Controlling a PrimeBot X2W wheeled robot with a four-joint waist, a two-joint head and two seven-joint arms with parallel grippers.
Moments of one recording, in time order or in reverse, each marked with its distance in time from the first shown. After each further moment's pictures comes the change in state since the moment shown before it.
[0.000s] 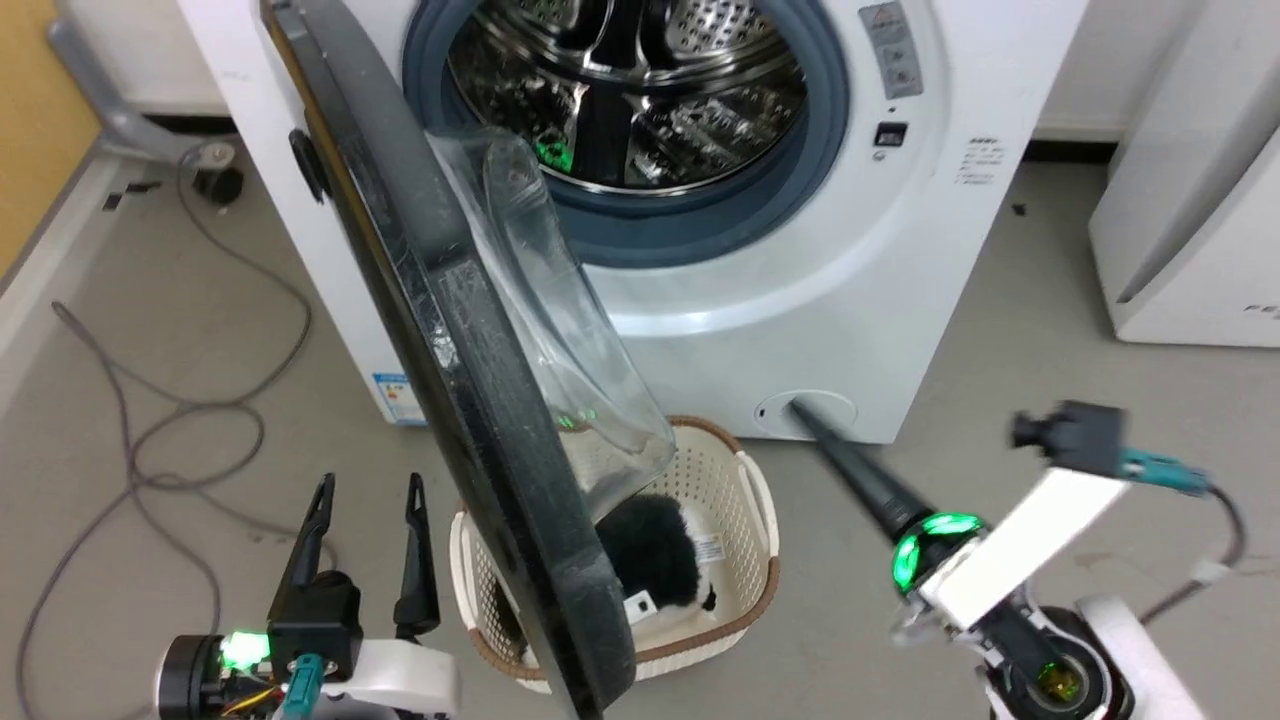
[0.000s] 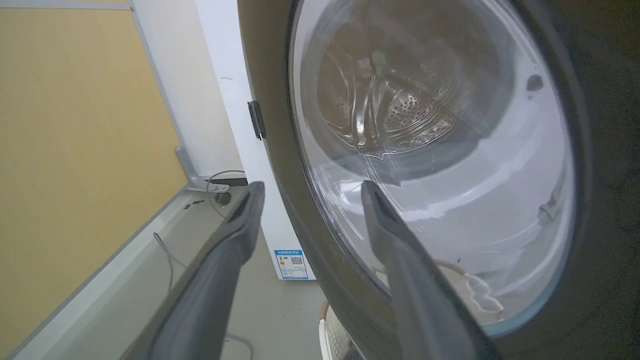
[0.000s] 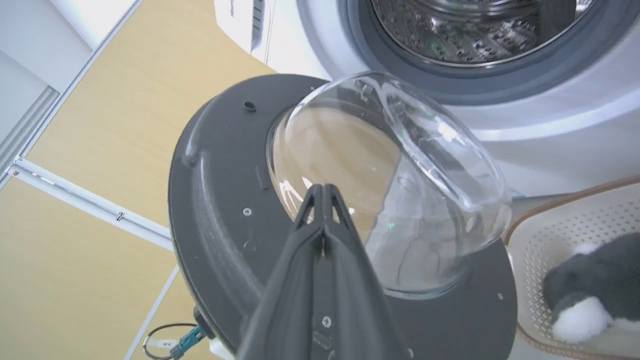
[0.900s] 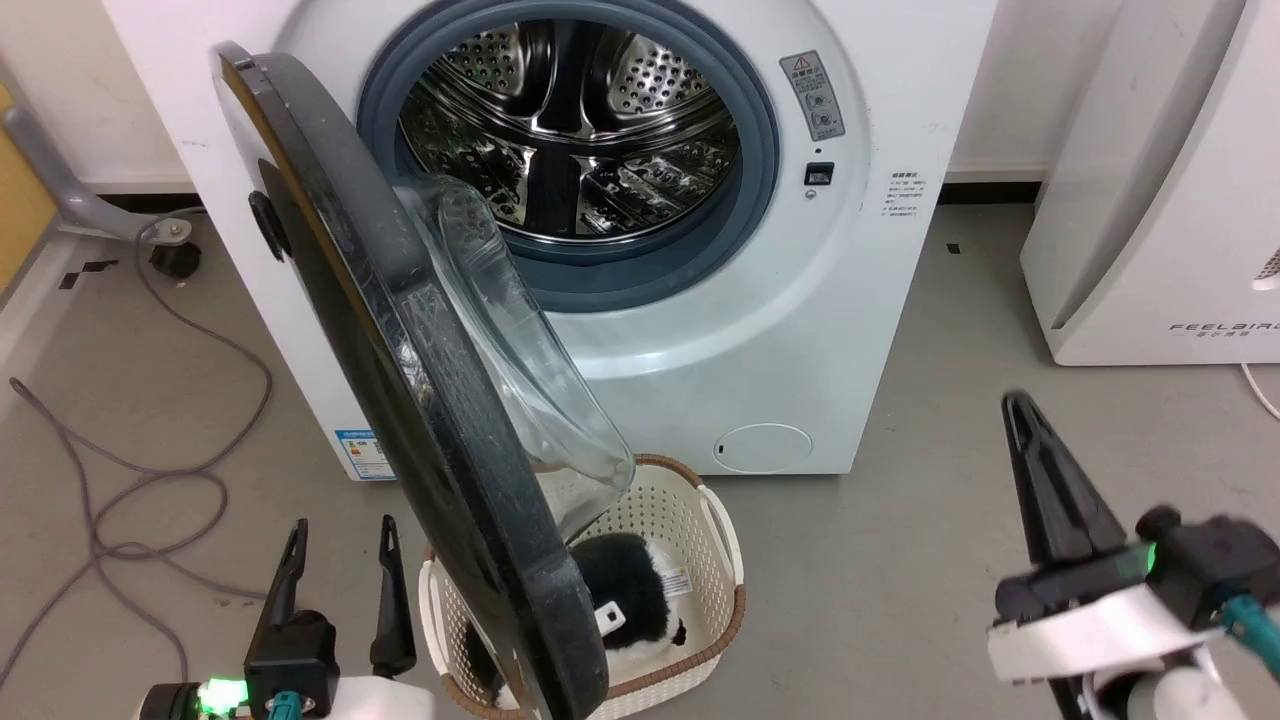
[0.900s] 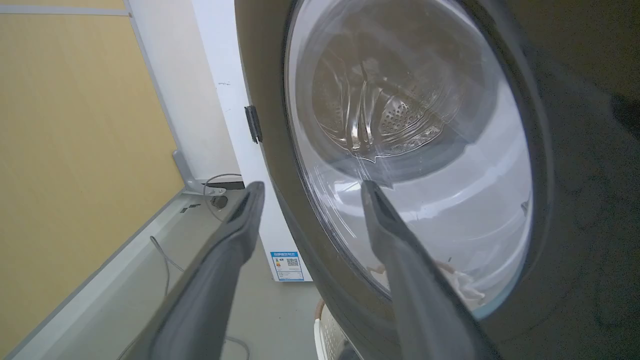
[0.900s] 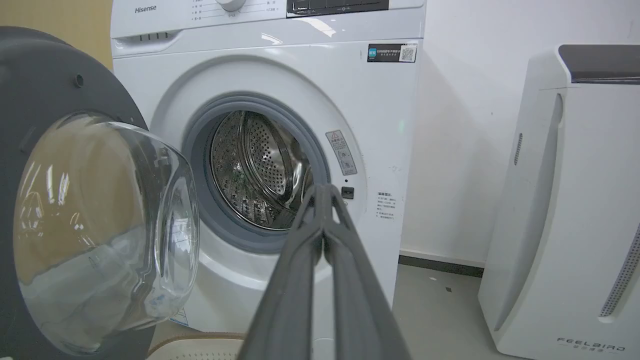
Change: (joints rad) left arm 0.072 0.007 0.037 -0.008 -0.009 0.011 0.000; right arm 0.144 0.024 -0.273 0.014 -1.203 0.000 -0.521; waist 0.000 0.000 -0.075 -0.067
